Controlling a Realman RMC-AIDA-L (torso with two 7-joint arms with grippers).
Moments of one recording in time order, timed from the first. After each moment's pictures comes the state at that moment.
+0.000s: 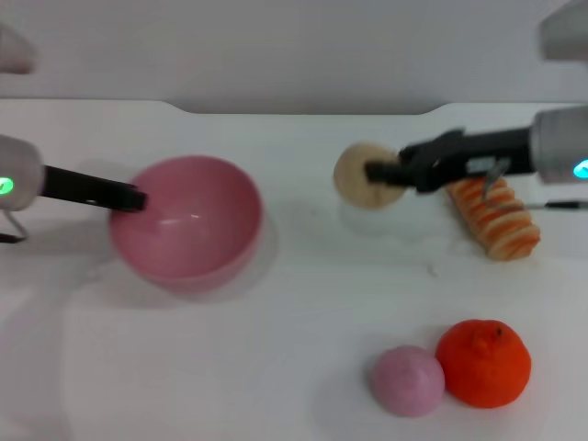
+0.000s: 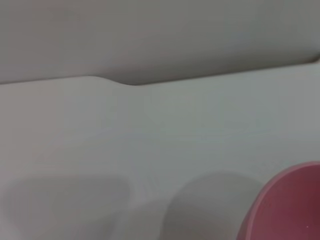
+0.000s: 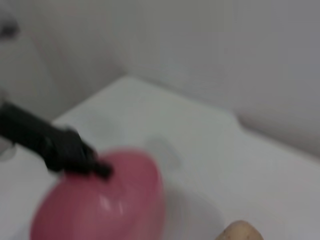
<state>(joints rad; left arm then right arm) -0.50 -2.06 1.12 1.19 2.46 1.28 -2.56 0.55 2.05 -1.22 -1.05 -1.97 -1.23 2.11</state>
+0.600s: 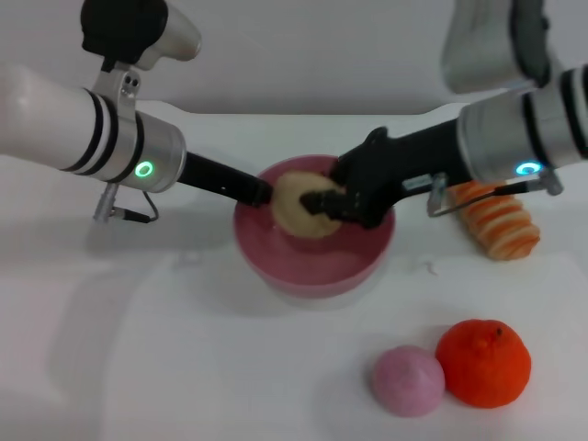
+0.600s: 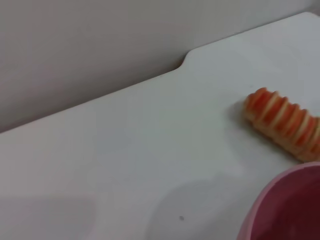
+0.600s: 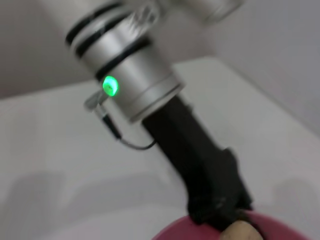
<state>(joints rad) -0.64 -2.07 1.41 1.08 2.30 1.14 -2.58 0.62 2.07 -1.39 -1.21 -2.05 -1.31 2.03</state>
